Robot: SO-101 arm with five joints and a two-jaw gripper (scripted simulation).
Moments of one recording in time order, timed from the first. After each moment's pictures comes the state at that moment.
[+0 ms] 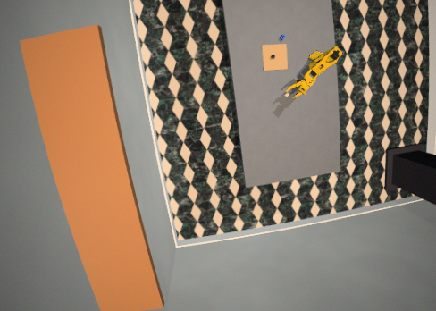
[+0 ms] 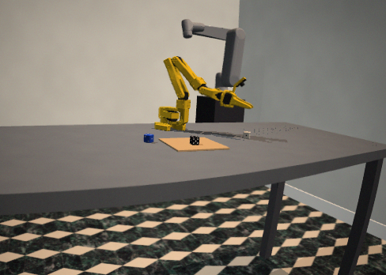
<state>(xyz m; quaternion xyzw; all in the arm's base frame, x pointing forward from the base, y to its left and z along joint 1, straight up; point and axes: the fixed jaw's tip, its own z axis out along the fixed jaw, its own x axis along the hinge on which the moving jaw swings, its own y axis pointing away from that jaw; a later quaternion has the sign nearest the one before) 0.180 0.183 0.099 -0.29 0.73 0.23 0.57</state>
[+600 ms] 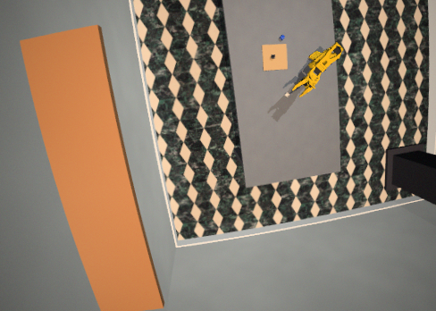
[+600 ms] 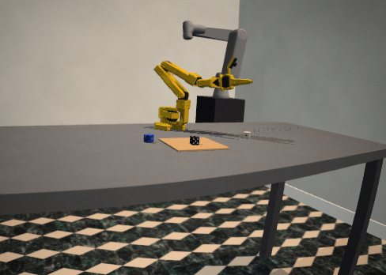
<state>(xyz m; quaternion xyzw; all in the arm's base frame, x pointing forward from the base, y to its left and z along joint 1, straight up) 0.175 0.178 0.177 -0.25 0.62 0.28 0.69</state>
